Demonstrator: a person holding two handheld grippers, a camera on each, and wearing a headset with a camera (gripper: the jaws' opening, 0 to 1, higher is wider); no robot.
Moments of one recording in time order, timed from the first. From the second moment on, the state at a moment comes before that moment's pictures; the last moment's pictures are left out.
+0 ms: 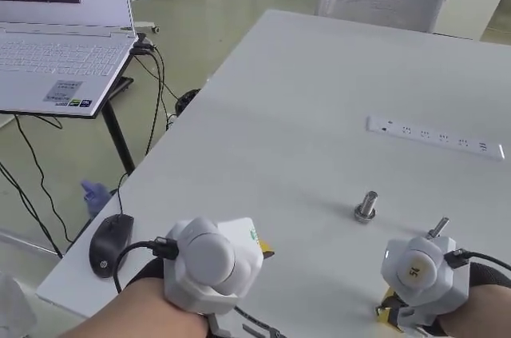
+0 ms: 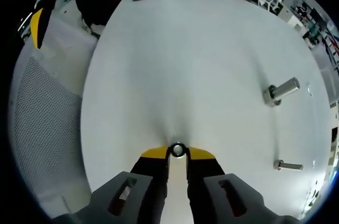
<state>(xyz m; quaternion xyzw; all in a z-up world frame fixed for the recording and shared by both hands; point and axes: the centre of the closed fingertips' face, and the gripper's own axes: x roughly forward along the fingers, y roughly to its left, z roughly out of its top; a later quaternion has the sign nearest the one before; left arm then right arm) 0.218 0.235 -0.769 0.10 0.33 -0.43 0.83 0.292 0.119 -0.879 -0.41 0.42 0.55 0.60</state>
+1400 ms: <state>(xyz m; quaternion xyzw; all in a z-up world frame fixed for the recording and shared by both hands) 0.217 0.231 -0.770 0.11 0.33 -0.44 0.83 0.398 0.023 -0.813 -0.38 0.46 0.45 0.66</state>
